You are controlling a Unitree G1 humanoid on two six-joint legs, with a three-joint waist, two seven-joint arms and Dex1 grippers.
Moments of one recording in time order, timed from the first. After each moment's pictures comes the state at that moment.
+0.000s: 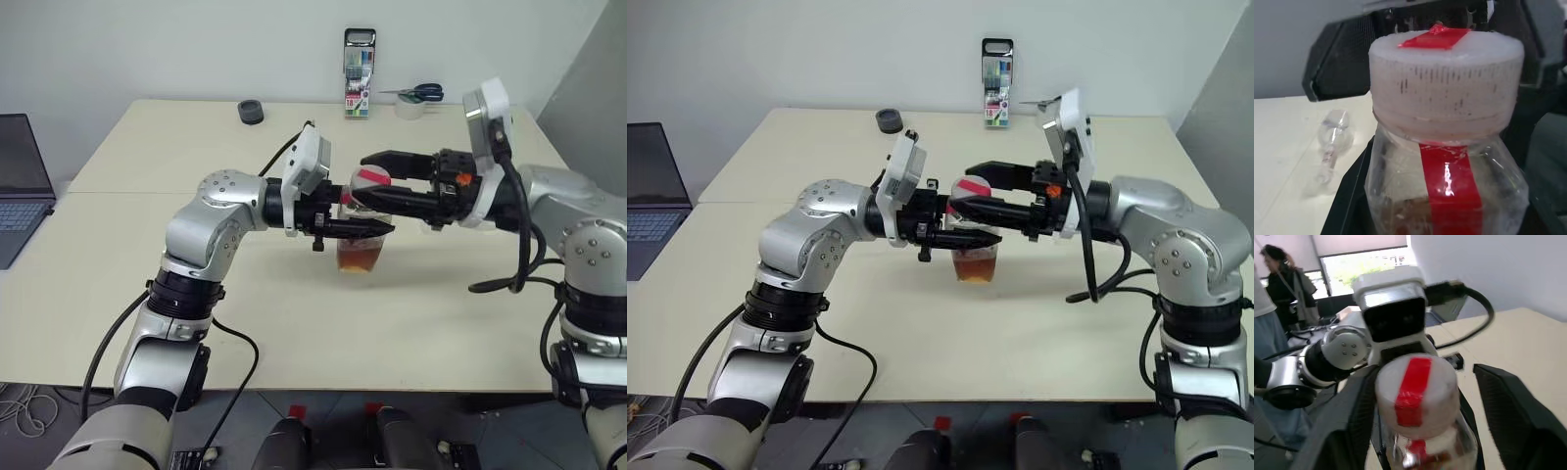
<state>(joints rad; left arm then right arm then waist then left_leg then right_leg) -0.87 0.43 -0.15 0.03 -0.46 0.48 -1.24 -0.75 -0.60 -0.10 -0.36 0.90 0.97 0.74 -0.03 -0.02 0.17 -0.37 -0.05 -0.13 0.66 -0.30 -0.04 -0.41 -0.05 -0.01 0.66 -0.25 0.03</state>
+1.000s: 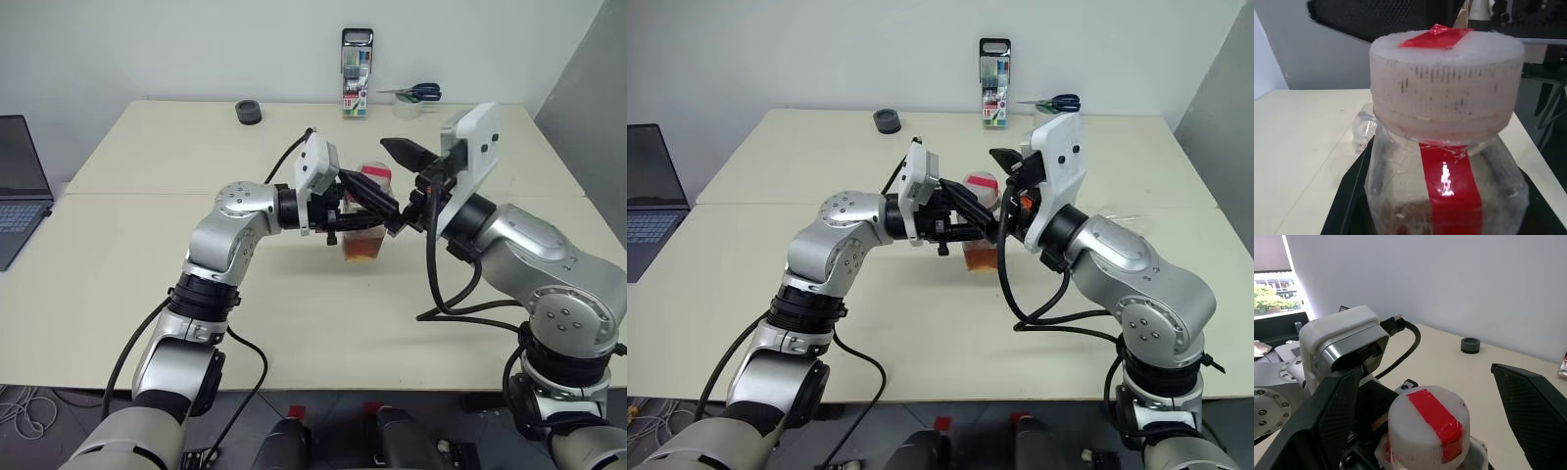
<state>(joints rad) -0.86 0.35 -0.15 0.13 -0.40 0.39 -1.10 -0.67 -0.37 -0.04 -0.67 0.81 0.99 0.14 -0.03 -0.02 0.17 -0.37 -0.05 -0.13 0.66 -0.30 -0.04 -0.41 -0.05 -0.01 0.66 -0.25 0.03</state>
